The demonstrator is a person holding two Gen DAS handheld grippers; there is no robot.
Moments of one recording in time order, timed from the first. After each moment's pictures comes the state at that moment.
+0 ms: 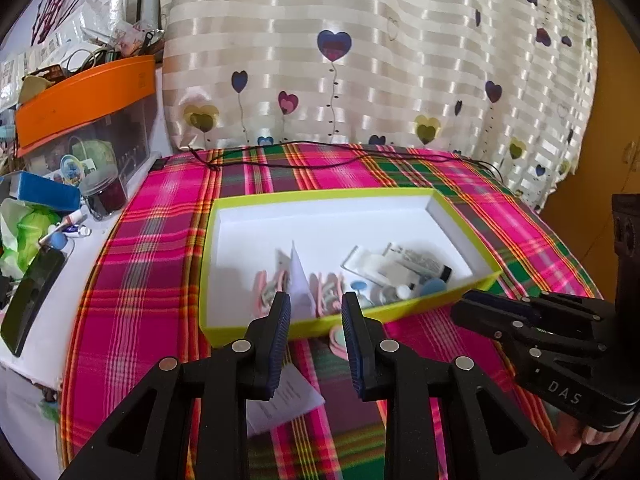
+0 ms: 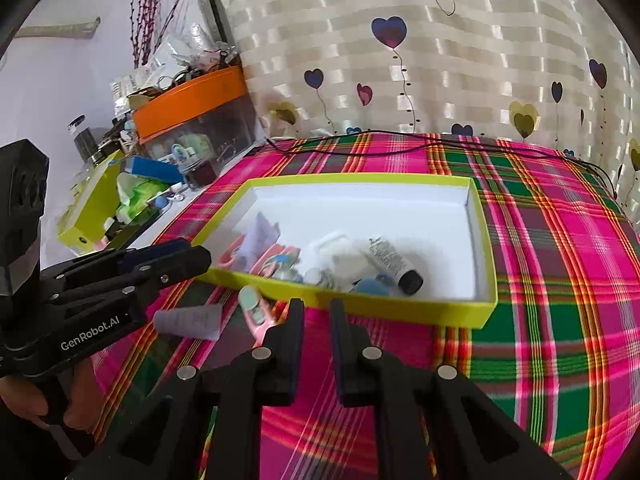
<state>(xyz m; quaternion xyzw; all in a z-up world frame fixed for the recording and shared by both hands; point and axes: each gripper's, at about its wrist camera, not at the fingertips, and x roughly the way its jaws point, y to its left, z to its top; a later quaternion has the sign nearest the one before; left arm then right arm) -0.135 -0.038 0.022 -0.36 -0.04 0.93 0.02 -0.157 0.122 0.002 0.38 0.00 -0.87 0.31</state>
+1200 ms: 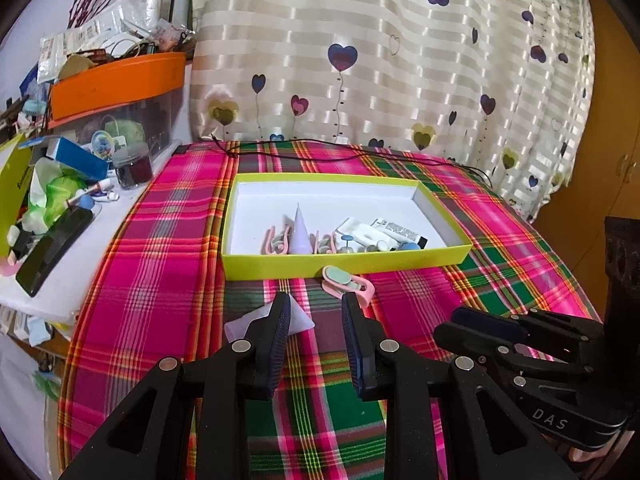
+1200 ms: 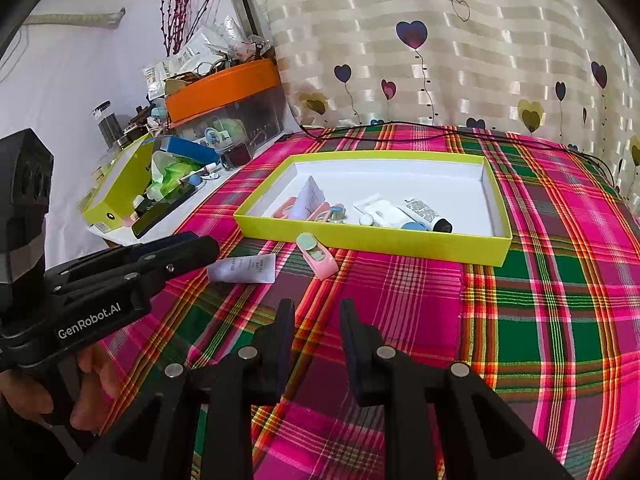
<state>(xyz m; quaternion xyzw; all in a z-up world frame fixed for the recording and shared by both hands) -0.063 -0.041 0.024 -0.34 -0.08 0.94 0.01 -0.093 0.122 0.004 0.37 0.01 -0.87 0.33</state>
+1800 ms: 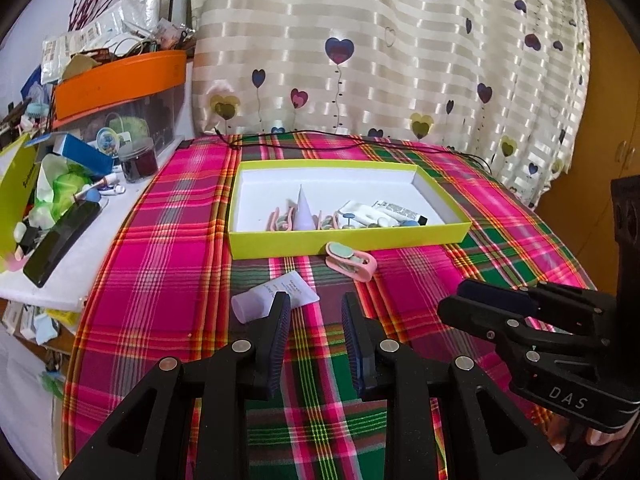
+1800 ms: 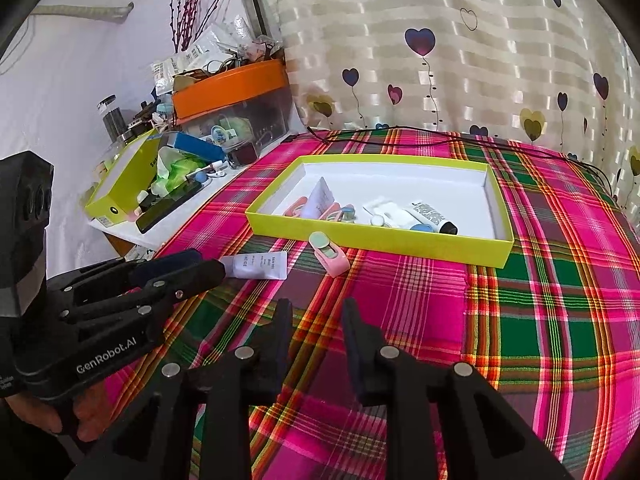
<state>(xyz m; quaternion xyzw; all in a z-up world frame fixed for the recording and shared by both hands) -0.045 -0.035 0.018 -0.35 -0.05 0.94 0.00 -0.081 0.117 0.010 0.37 0.02 -0.87 0.33</state>
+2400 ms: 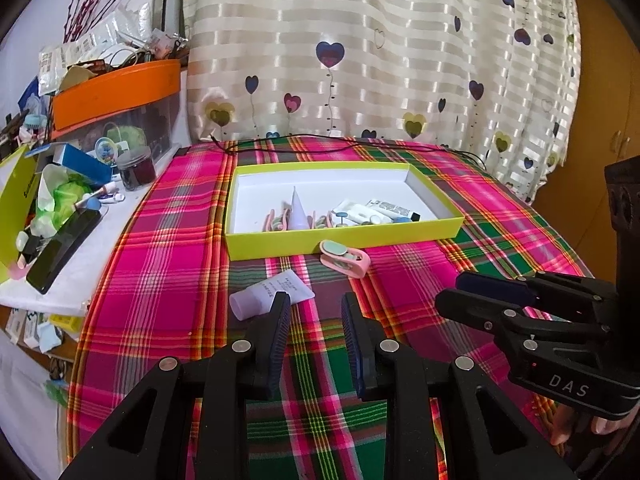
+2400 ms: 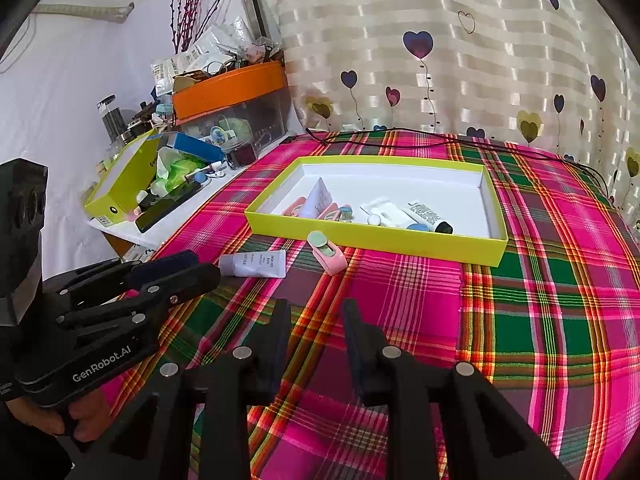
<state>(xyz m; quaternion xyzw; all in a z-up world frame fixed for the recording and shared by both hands) -0.036 -0.031 0.020 -0.34 -0.04 0.94 0.01 -0.077 0.121 0.012 0.36 0.02 -0.87 0.32</state>
